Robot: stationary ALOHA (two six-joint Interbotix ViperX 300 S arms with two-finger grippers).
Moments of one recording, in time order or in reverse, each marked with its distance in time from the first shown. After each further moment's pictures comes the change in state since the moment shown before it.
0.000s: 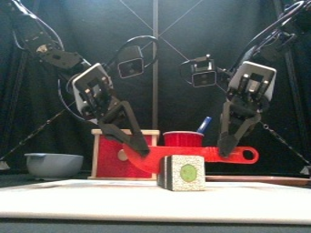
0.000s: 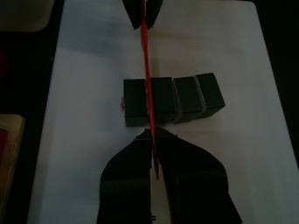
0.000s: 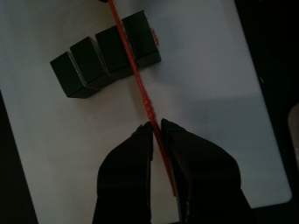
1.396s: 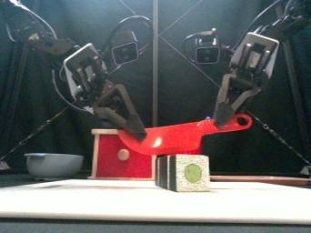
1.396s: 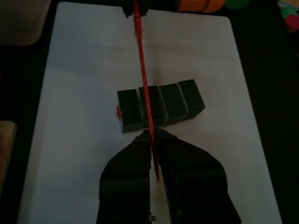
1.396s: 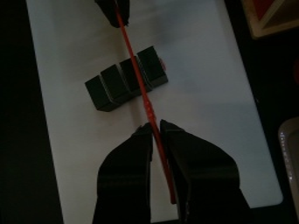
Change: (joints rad) left arm -0.044 -0.071 0.017 -0.020 0.000 -0.005; right arm 0.021 -0.117 -0.003 -0.021 0.003 0.000
